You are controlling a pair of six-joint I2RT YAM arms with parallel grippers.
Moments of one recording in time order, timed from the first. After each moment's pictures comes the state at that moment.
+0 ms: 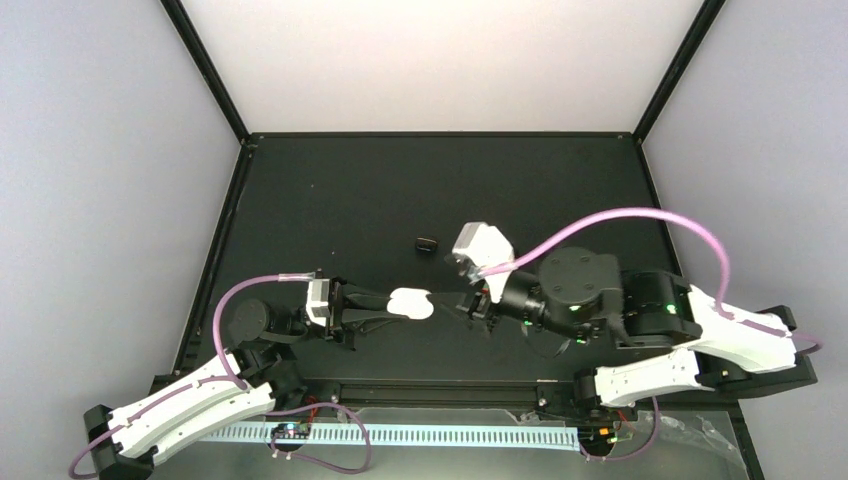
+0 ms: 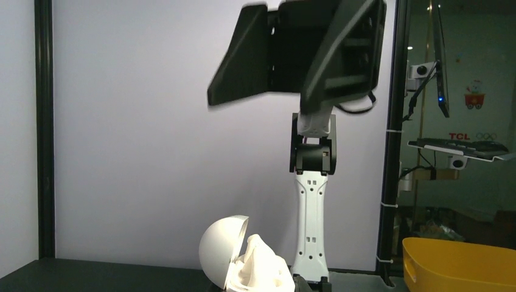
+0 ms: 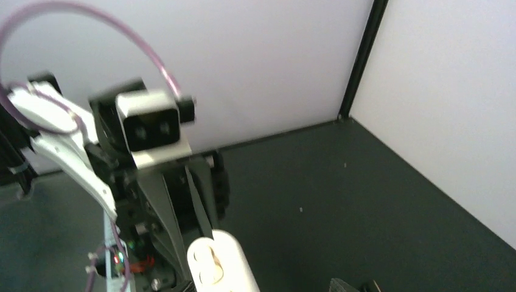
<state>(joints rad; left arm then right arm) -0.94 0.47 0.38 0.55 0.50 -0.29 1.54 1.09 1.62 -0.77 0.41 0.06</state>
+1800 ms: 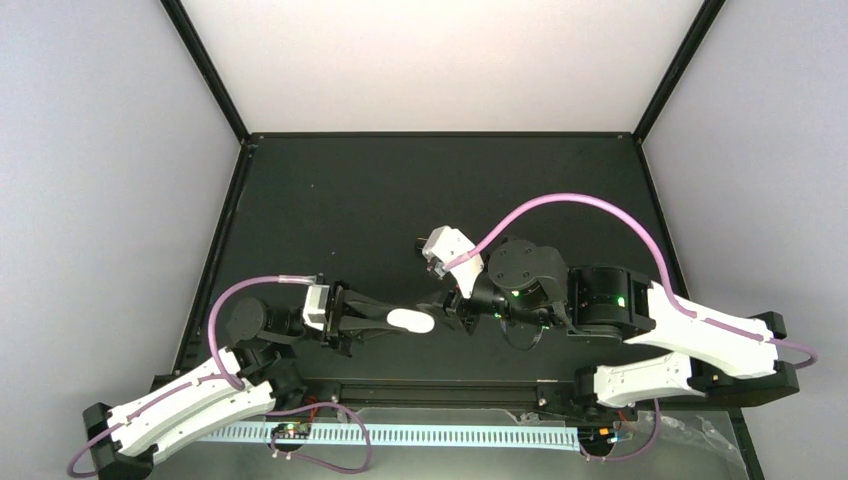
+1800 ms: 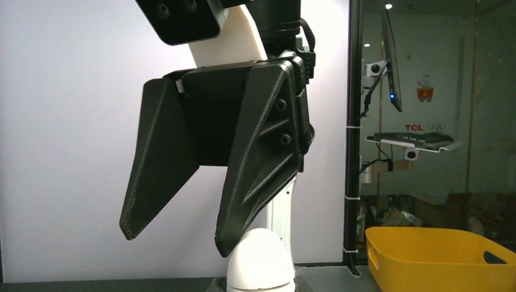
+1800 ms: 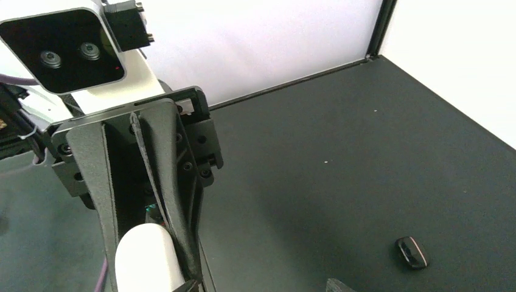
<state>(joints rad) -0.94 0.49 0.41 0.58 0.62 -0.31 1.41 1.14 1.51 -0.79 0.24 0.17</state>
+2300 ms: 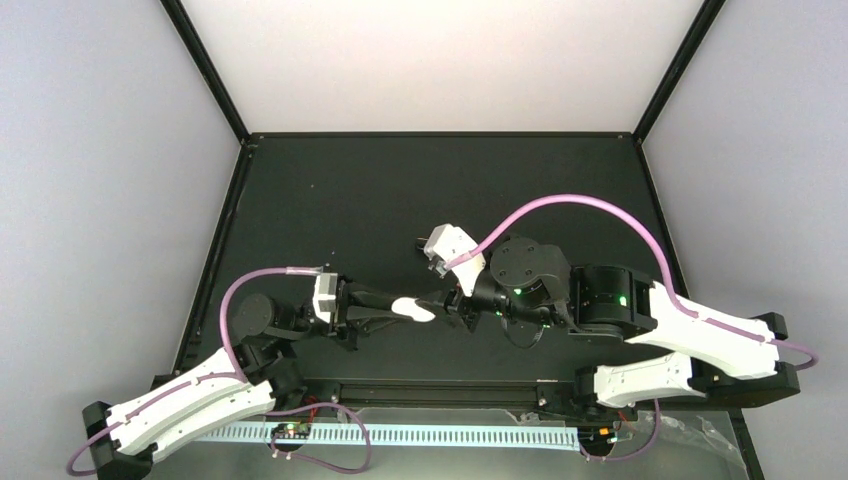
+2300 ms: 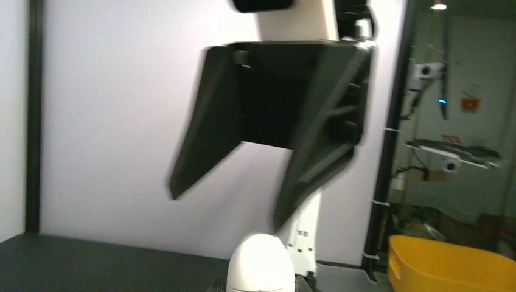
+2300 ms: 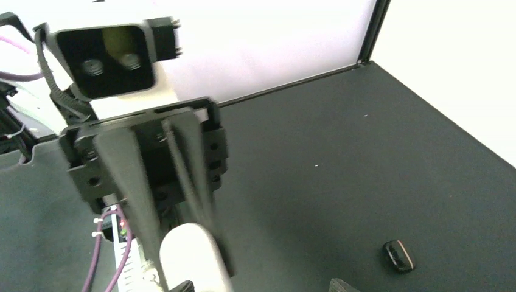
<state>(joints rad) -0.94 0.50 0.42 0.50 0.53 -0.32 1.40 1.14 1.51 -0.79 0.24 0.13</state>
